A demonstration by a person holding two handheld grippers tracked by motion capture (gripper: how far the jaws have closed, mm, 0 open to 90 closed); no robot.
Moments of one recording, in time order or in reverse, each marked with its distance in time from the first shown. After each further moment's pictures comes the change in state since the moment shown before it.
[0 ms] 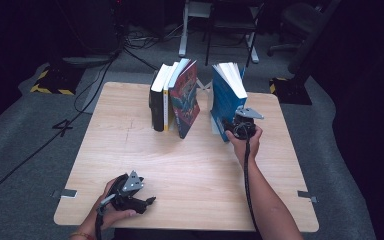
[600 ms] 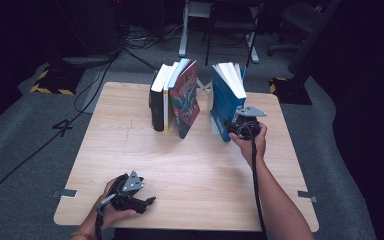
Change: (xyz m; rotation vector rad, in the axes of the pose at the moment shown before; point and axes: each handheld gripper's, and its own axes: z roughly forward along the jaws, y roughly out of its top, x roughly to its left) left arm 0.000 0.000 0.000 0.000 0.000 0.000; right arm 0.000 0.015 -0.024 0.055 0.050 -0.121
